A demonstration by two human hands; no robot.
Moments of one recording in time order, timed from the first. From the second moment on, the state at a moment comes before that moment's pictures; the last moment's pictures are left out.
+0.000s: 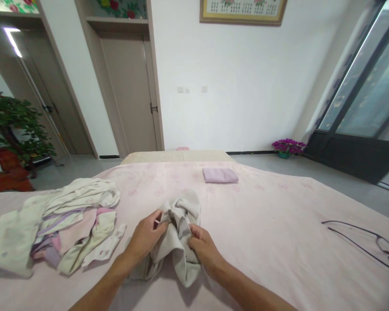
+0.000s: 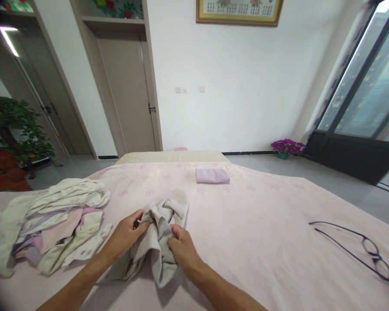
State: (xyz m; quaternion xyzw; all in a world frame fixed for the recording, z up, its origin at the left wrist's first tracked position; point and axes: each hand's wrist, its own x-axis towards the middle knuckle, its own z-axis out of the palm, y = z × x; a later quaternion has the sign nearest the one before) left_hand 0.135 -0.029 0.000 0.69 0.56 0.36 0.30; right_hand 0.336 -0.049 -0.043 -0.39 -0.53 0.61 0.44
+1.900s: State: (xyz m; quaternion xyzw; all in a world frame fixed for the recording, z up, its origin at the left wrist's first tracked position) left_hand 0.059 0.067 0.107 0.65 0.59 0.43 0.21; right_hand 0.539 0.053 0.133 -0.57 -0.66 0.21 0.44
